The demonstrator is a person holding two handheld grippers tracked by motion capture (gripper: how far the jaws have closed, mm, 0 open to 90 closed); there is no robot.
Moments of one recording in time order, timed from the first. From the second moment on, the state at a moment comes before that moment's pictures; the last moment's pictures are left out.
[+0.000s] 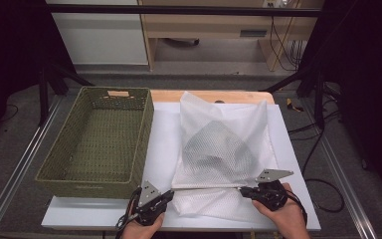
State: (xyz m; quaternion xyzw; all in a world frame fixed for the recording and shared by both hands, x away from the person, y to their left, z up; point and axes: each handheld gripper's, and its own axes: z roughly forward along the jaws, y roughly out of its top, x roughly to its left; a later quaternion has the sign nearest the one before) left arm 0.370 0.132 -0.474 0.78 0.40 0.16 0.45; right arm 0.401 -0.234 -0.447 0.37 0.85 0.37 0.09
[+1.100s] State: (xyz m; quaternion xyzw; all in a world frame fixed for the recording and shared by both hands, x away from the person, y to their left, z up) left arm 0.370 0.138 -0.473 0.77 0.41 0.17 0.45; right arm 0.386 -0.288 -0.449 0.43 0.81 0.37 0.12
